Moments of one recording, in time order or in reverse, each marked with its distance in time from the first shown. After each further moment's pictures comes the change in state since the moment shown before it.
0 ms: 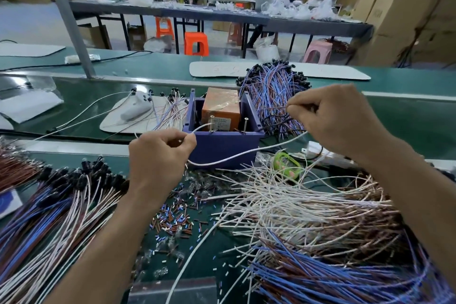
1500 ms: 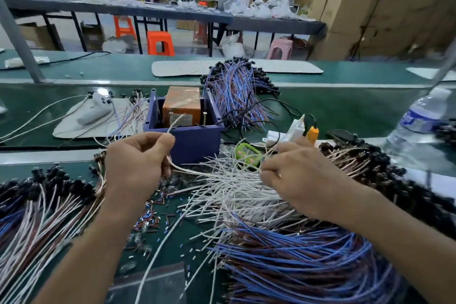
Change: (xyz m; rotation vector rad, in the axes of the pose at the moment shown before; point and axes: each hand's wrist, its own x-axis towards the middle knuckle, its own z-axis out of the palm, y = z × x) left_hand -0.028 0.030 0.006 -0.506 -0.168 -0.322; right_hand -0.101 -0.017 -0.010 -0.293 -0.488 0.035
